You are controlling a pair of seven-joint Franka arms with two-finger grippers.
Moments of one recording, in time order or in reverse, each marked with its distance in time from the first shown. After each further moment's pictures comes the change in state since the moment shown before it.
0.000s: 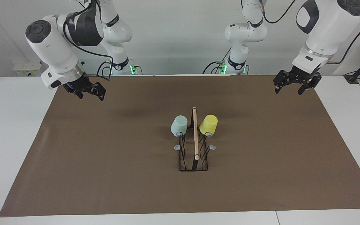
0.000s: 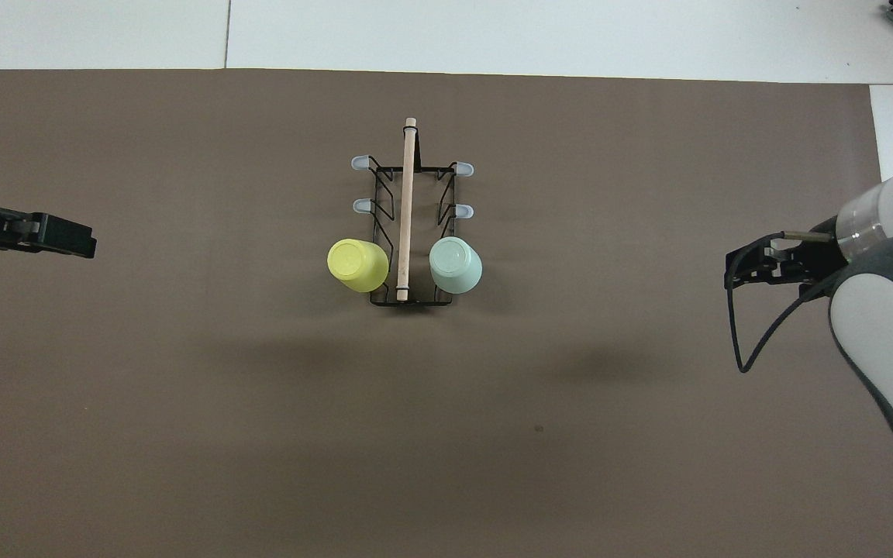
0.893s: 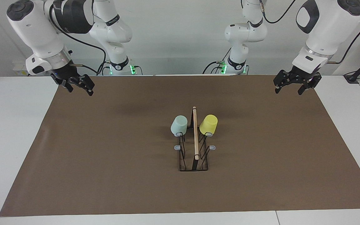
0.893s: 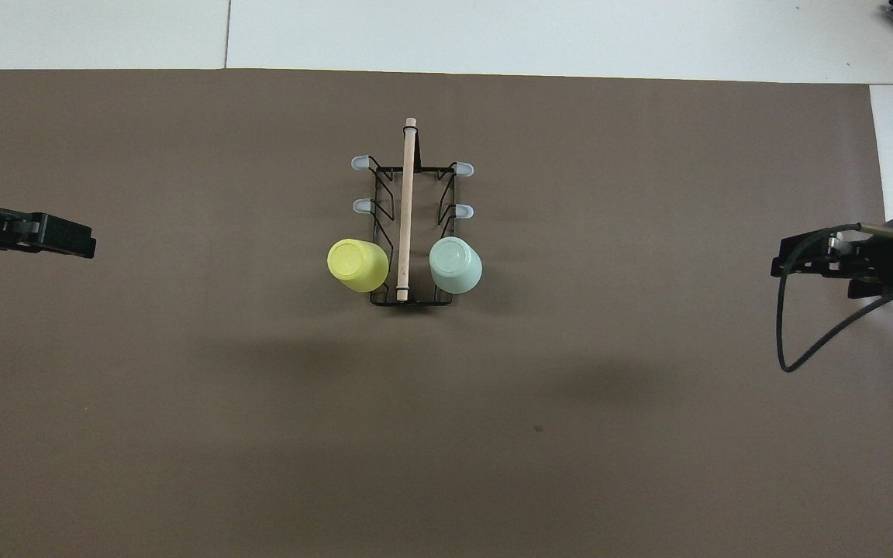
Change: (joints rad) left arm 0.000 0.000 0.000 0.000 0.000 0.000 0.000; right arm -0.015 -0.030 0.008 0.001 0.033 0.069 0.052
